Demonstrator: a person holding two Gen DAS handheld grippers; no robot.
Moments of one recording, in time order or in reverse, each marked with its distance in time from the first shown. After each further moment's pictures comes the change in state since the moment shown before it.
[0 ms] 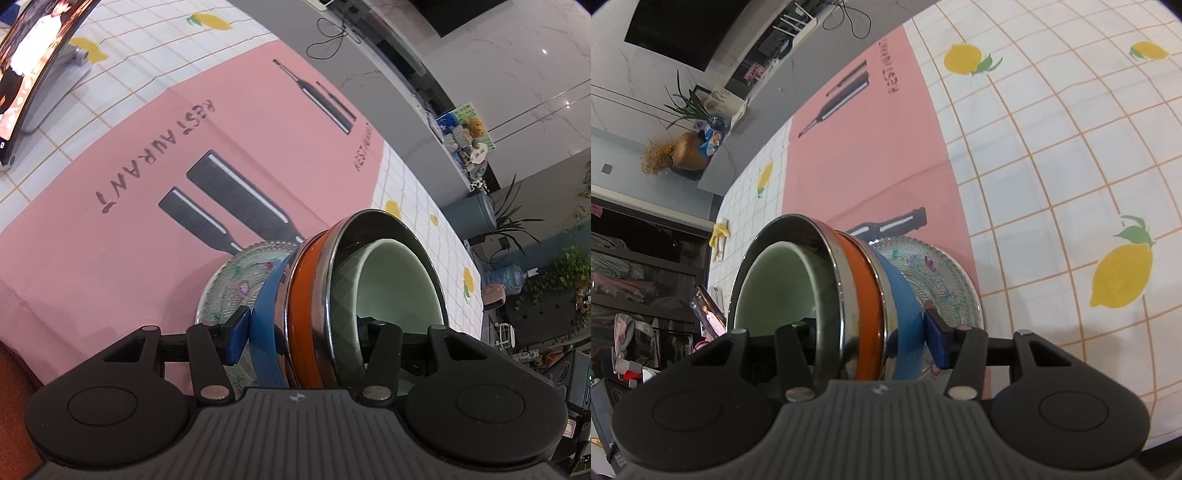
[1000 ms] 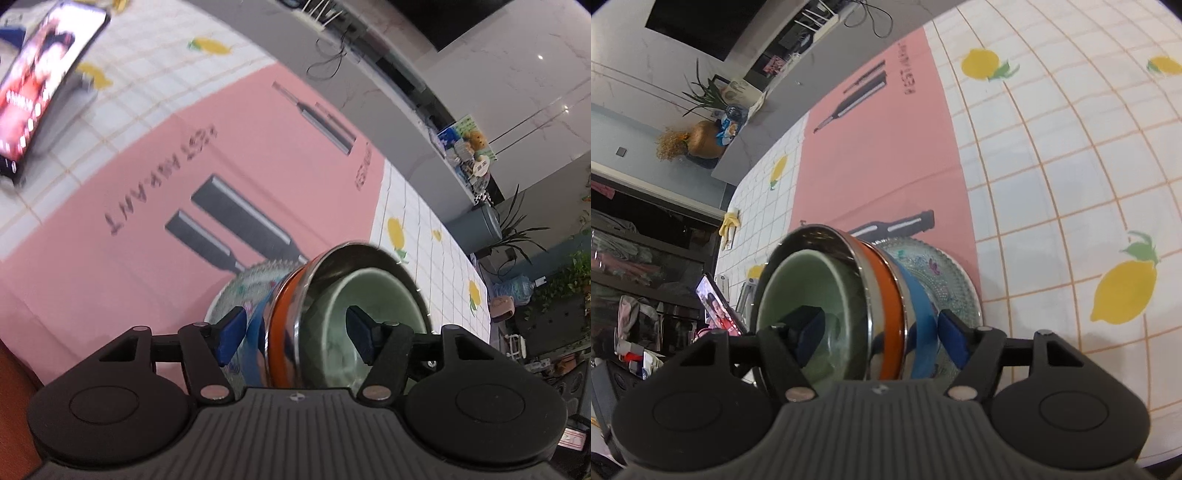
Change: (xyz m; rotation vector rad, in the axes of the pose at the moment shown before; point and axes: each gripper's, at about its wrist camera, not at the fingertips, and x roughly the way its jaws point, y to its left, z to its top) left arm -0.016 -0.010 -0.003 0.048 -0.097 0.030; right arm -0.013 0.002 0.000 -0.087 -0.026 0.035
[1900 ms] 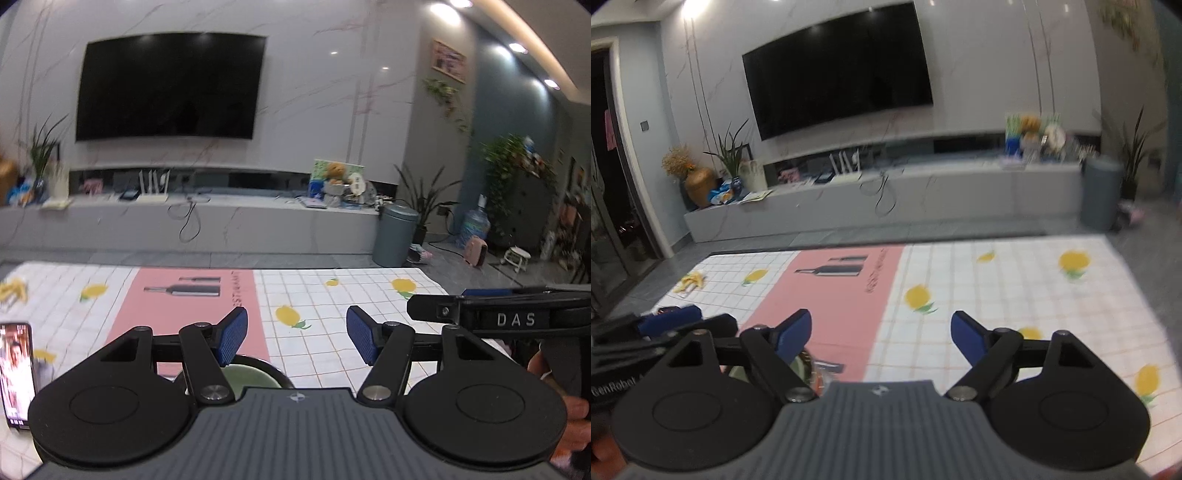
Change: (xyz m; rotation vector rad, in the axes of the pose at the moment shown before) left arm -0.106 -0.140 -0.083 0.763 -0.411 -0.104; right arm -0.179 0.034 -0.051 -0.540 -0.582 -0.294
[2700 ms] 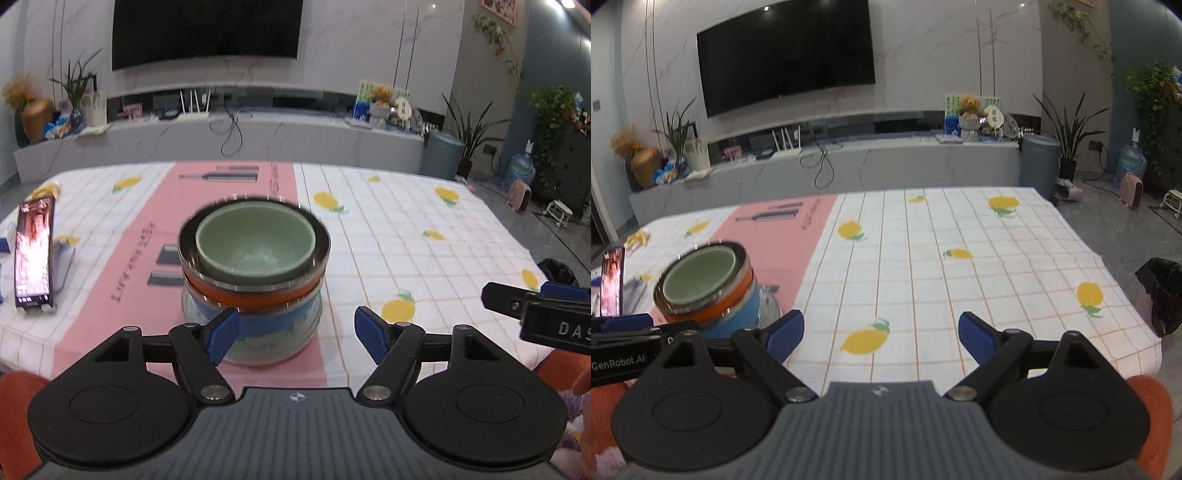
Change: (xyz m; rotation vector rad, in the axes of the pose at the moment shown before) left arm 0.021 0.003 -0.093 -0.077 0.264 0.148; right arm -0.010 -0.007 -0.111 0.043 0.095 -0.191
